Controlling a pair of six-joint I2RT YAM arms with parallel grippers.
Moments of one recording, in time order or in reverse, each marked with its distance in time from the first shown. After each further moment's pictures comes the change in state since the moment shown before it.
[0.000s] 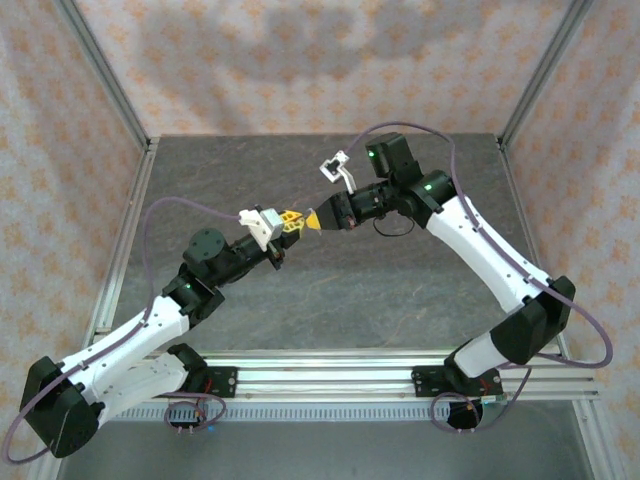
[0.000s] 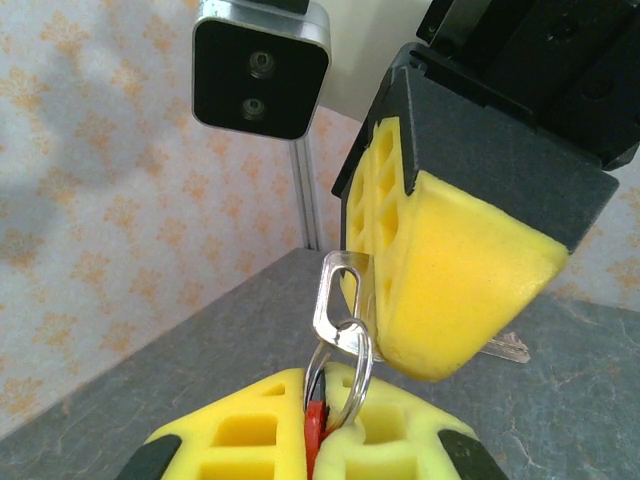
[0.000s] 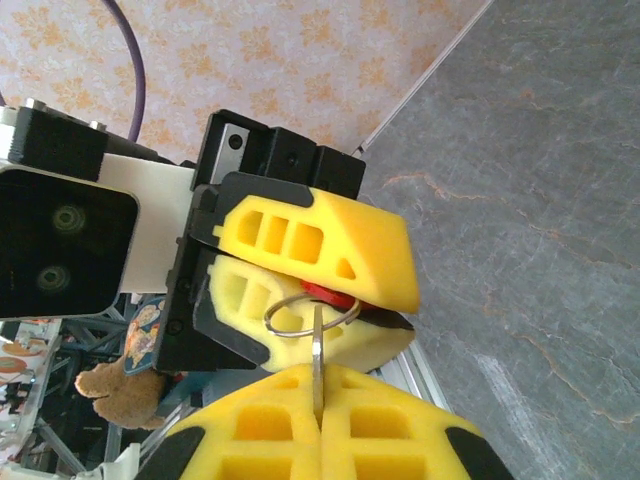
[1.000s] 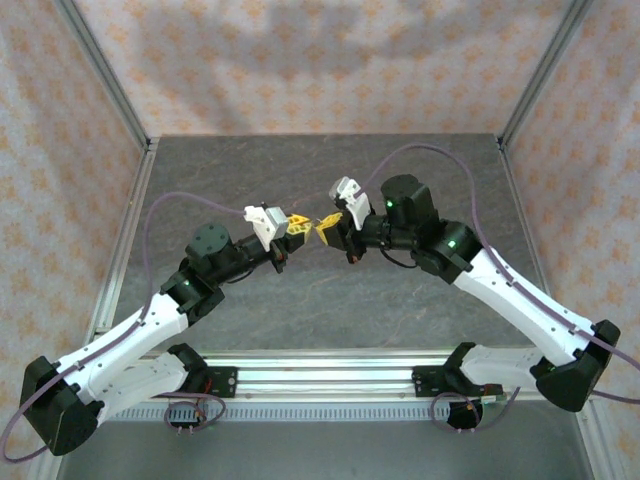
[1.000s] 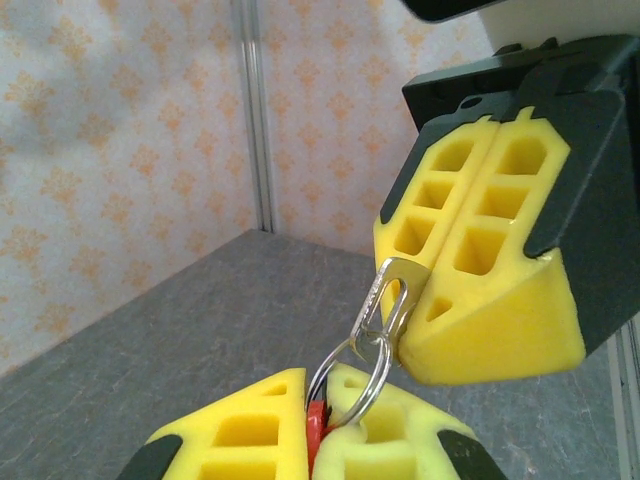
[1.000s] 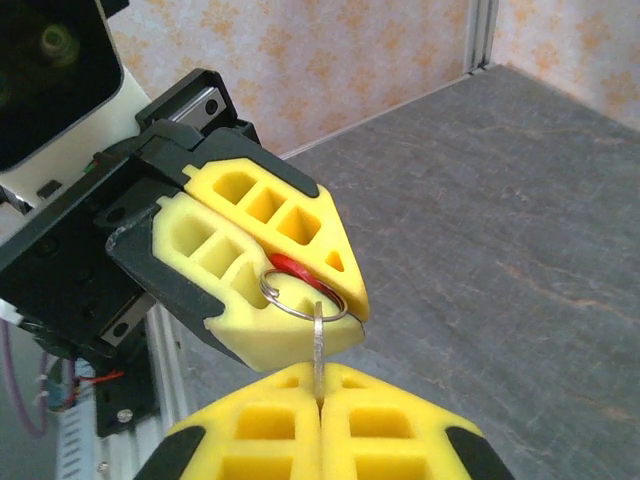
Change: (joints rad) left arm -0.019 0.007 0.065 -0.117 0.054 -0.068; right arm 0.181 -0.320 -0.325 0.290 0.547 -0.298
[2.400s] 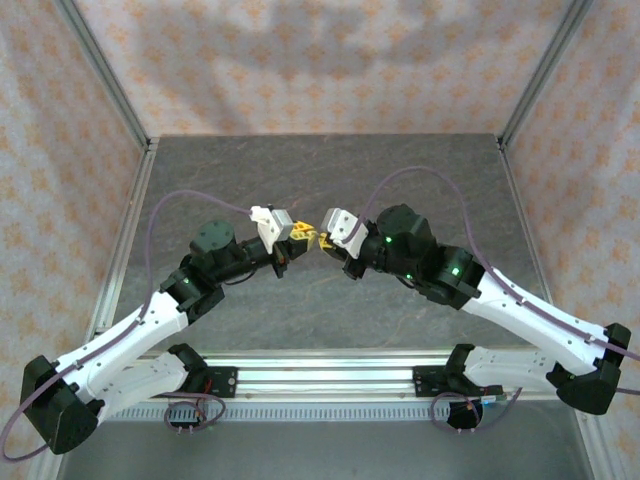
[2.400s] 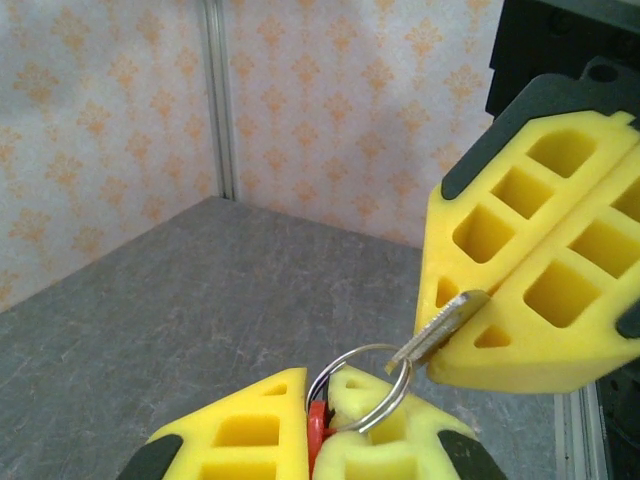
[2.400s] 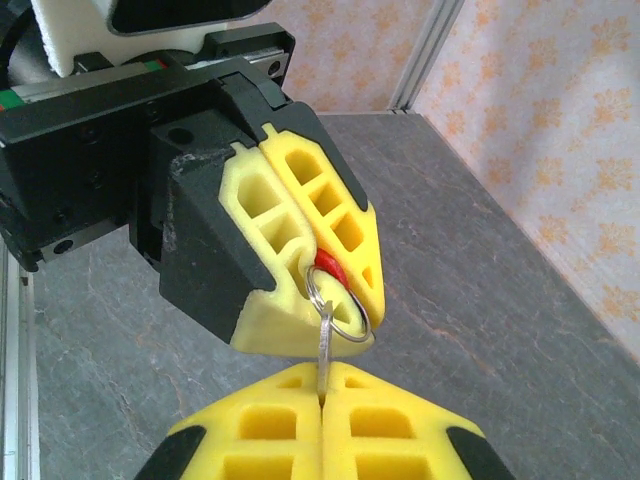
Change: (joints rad) left arm -0.005 0.017 0.038 -0.105 0.064 -0.029; right arm 0.189 -0.101 -0.107 0.050 0.338 -0.323
